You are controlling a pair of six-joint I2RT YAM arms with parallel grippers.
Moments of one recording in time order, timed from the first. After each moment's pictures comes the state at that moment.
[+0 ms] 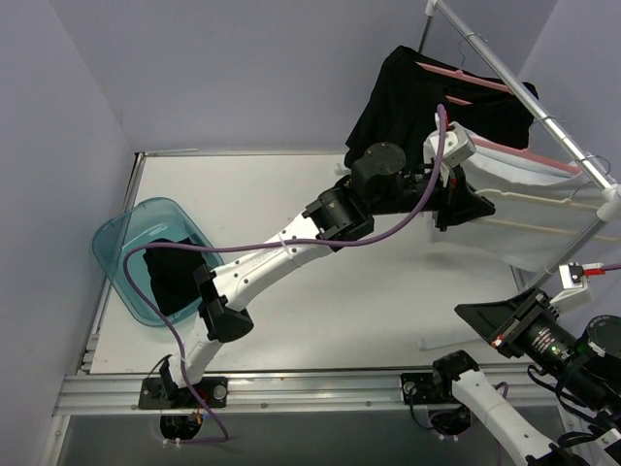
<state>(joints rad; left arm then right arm) -1.13 2.17 2.55 -0.21 0.43 -0.33 0.37 0.55 1.61 -1.41 -0.13 0.93</state>
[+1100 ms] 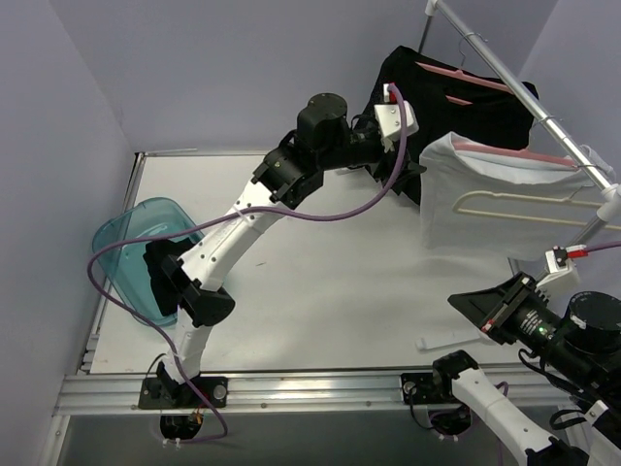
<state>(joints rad) -0.89 2.09 2.56 -0.46 0.46 0.24 0.37 0.61 1.60 -1.41 -0.12 0.92</state>
